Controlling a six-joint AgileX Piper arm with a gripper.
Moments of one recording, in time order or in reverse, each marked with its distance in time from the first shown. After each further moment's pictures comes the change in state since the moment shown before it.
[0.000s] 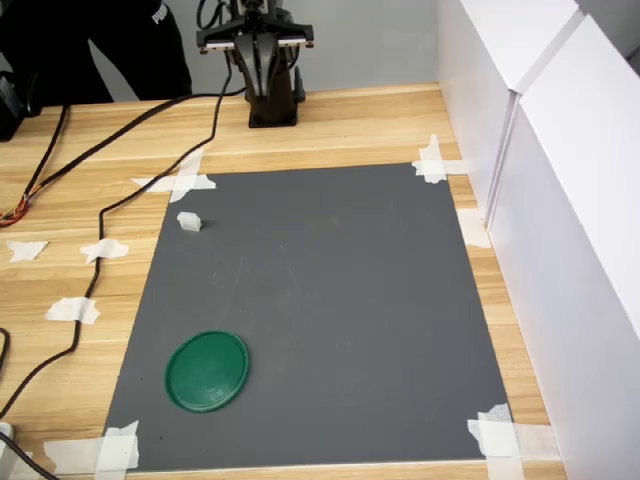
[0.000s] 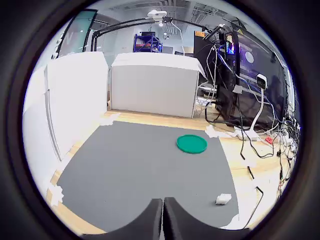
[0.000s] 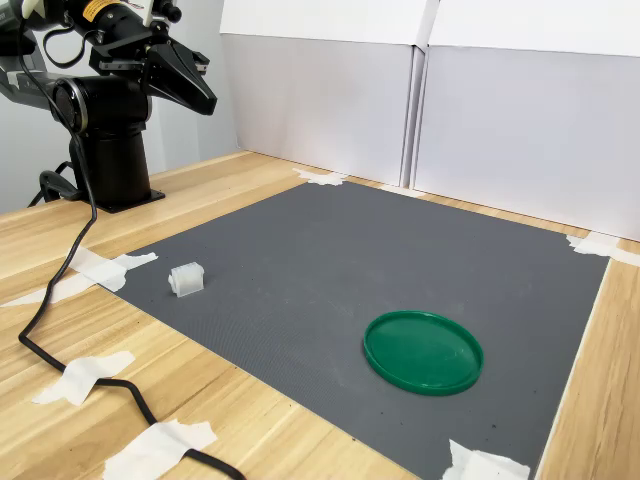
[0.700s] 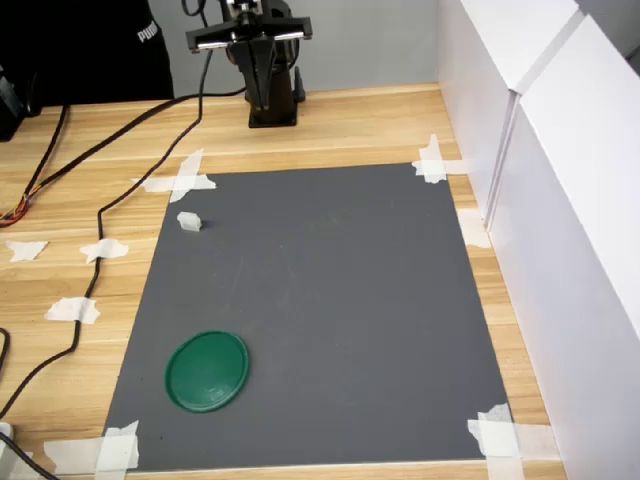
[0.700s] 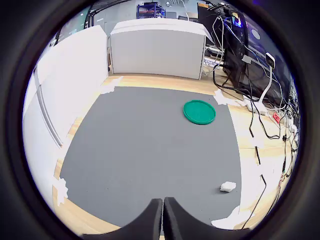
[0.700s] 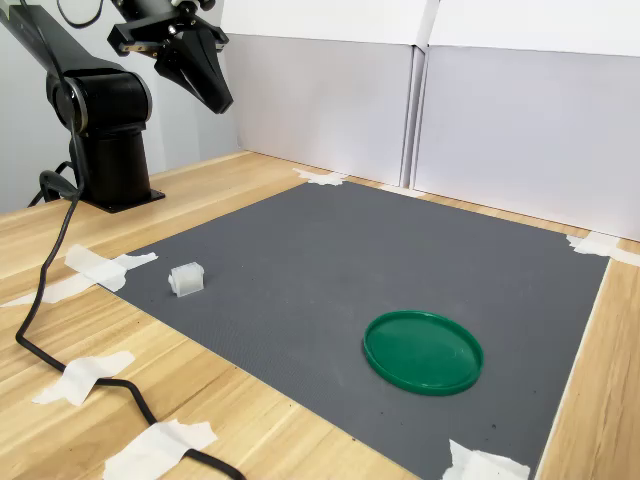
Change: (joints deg) arm 0.0 29.4 -16.5 -1.0 6.8 0.0
